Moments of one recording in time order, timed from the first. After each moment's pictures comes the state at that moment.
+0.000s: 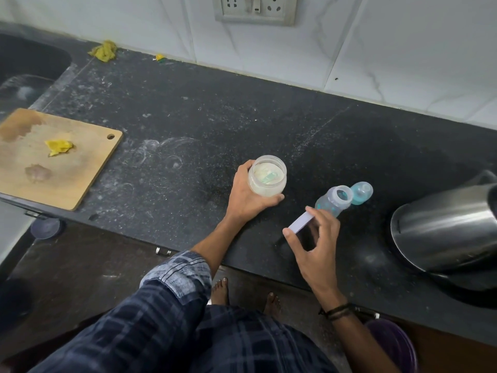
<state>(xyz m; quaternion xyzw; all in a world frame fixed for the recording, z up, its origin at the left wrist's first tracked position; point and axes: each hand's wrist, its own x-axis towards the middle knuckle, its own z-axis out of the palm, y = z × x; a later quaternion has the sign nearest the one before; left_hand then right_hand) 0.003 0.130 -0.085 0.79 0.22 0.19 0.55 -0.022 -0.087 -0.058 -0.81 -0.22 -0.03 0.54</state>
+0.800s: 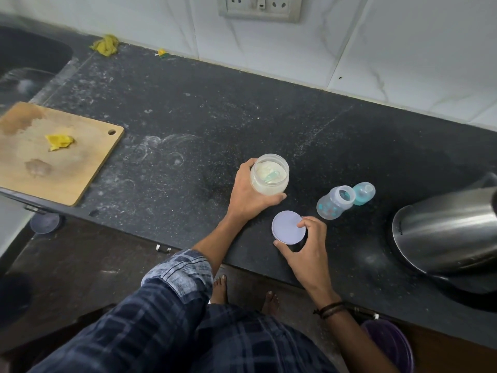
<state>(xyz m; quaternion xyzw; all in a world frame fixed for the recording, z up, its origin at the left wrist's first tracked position) 0.001 0.129 -0.080 0.78 0.21 0.20 0.55 -0.028 -0.087 -0.078 -0.88 -0.19 0.04 0.44</state>
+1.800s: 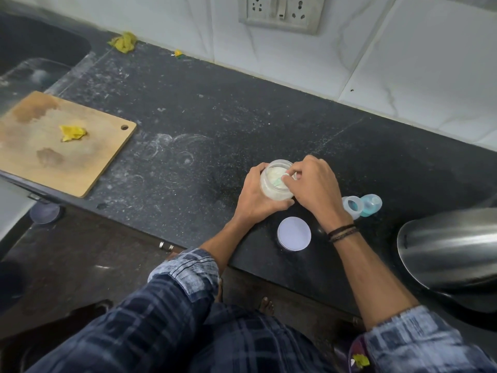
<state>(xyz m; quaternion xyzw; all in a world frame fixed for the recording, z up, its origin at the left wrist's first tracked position) 0.004 0.129 -0.076 0.76 0.21 0.19 0.59 0.069 0.014 0.051 -0.94 -0.28 0.04 0.19</state>
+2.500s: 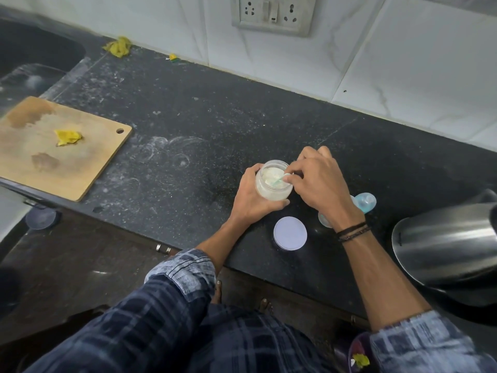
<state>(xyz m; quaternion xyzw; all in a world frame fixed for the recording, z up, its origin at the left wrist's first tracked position) 0.002 0.129 -0.072 0.77 0.20 0.19 0.58 0.076 -0.001 0.072 -0.91 -0.38 0.01 0.15</state>
